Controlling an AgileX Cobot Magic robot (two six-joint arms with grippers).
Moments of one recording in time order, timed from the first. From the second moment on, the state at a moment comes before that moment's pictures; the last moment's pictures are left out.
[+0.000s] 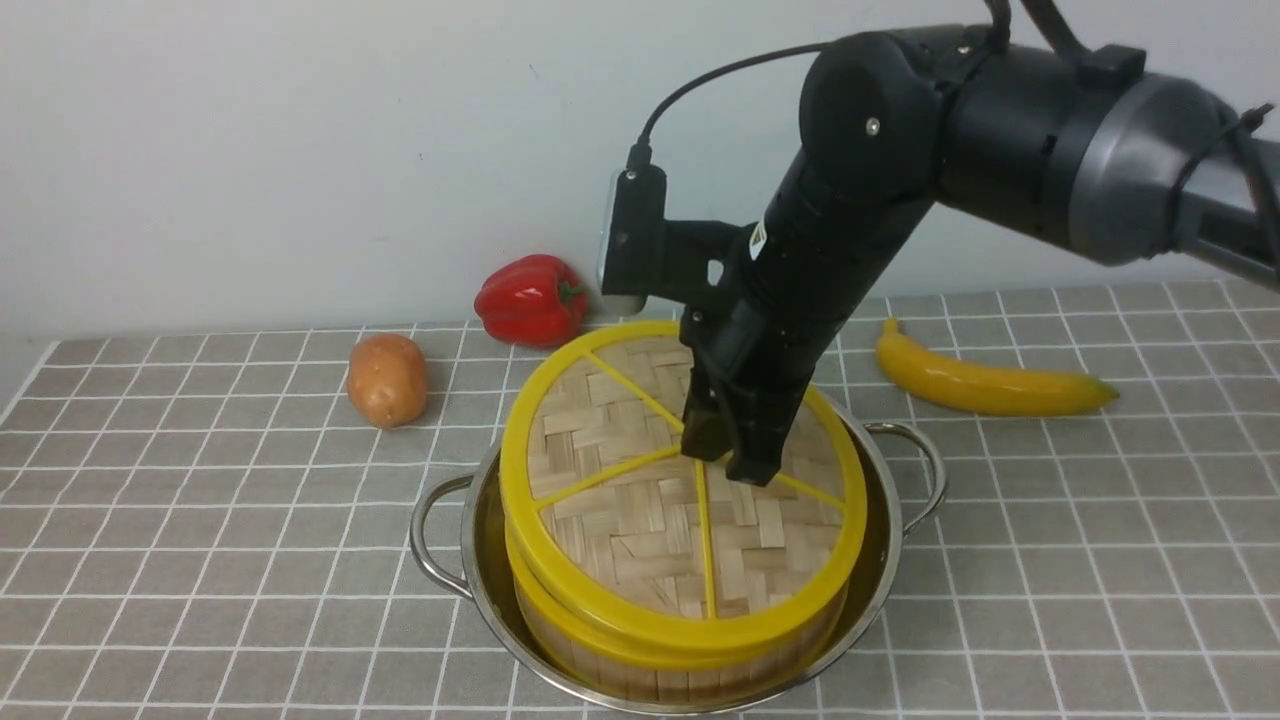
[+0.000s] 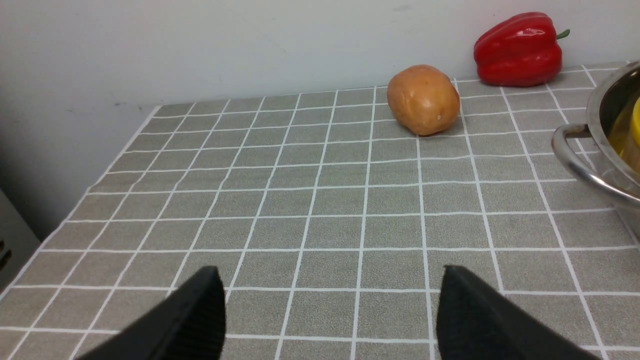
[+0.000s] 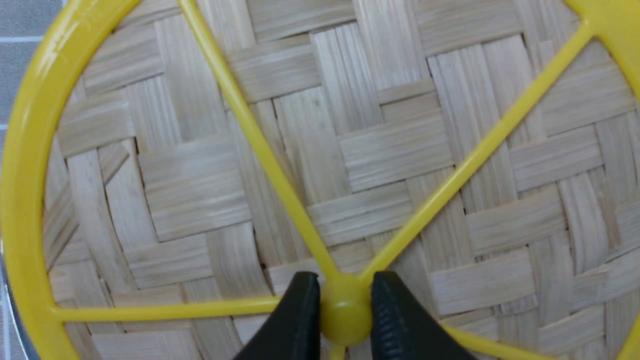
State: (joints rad) right arm 0.62 1.98 -1.77 0.25 1.19 -0.84; left arm 0.11 0.00 0.01 0.03 0.35 0.08
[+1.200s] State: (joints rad) right arm 0.62 2.03 -1.77 0.26 1.14 -0.87; left arm 0.11 0.00 0.01 0.03 0.35 0.09
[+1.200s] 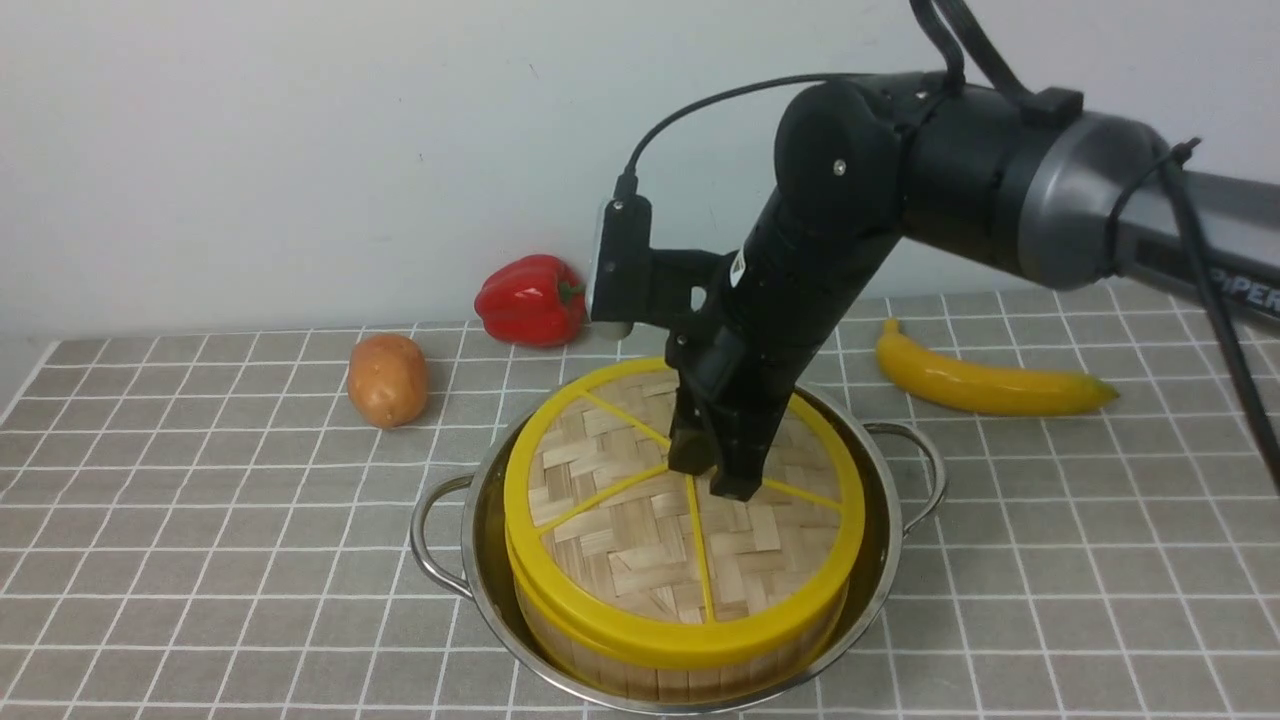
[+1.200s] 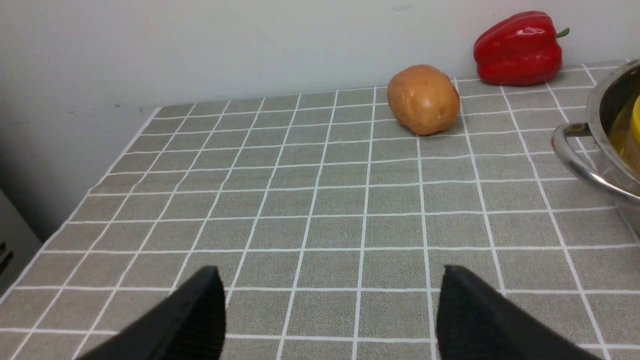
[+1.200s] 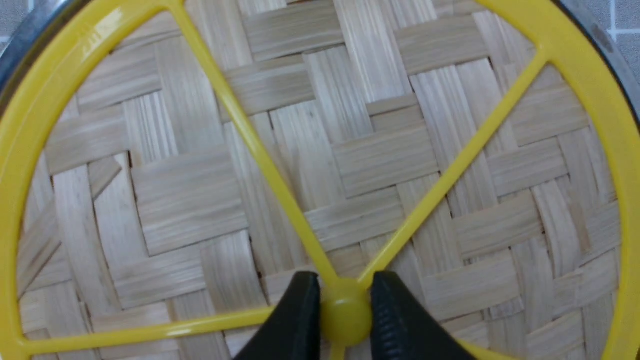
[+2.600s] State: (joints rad) right arm 0.62 2.07 -1.78 0.29 1.11 -1.03; left arm 0.11 0.00 0.01 0.03 0.35 0.09
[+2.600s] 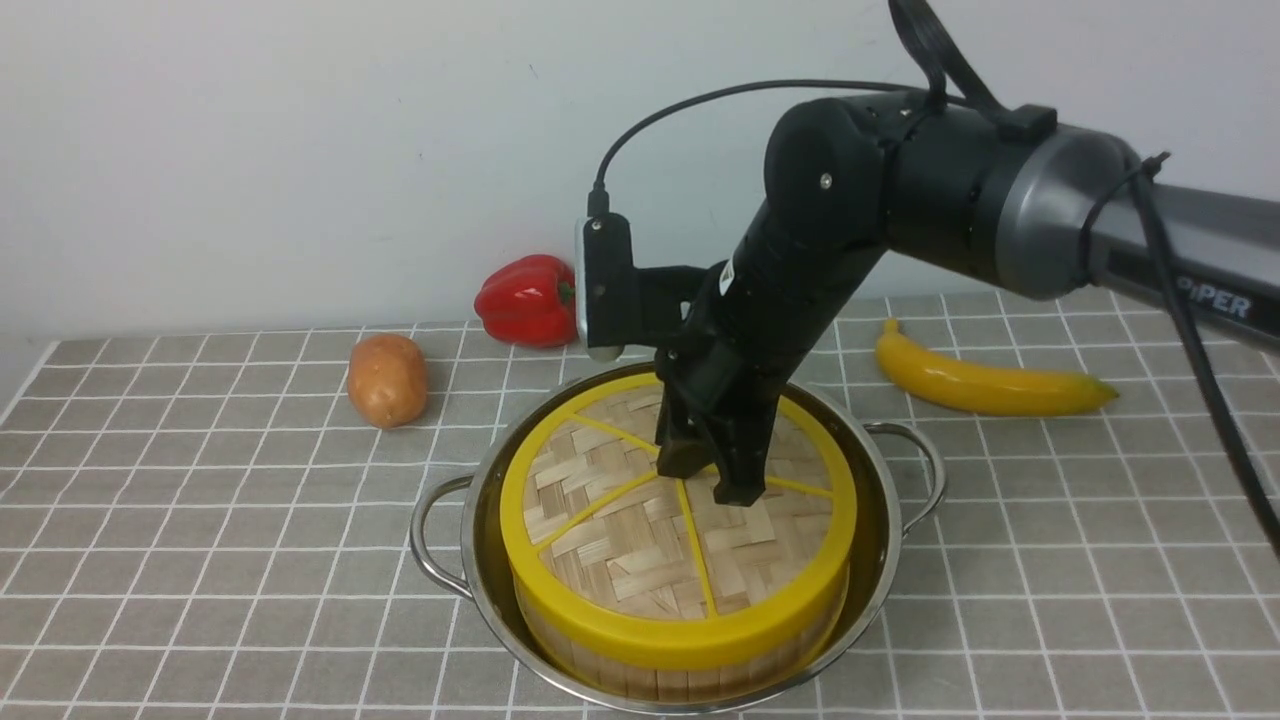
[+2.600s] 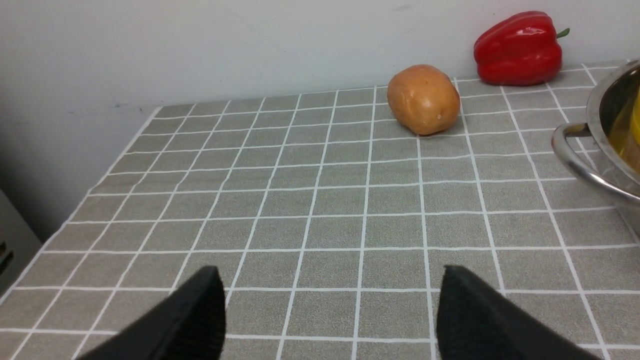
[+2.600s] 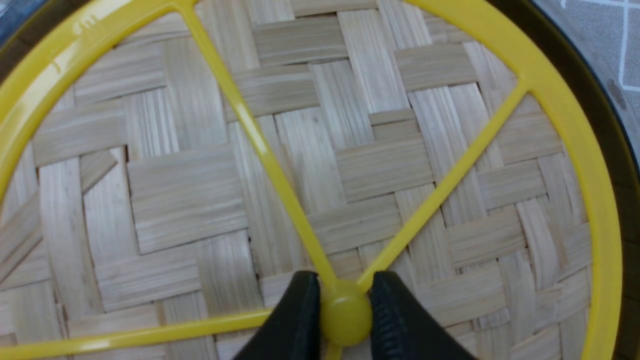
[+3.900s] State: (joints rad) right arm 0.62 1.53 -1.78 0.02 1.17 -0.35; left arm 0.11 0.00 0.01 0.03 0.35 0.09
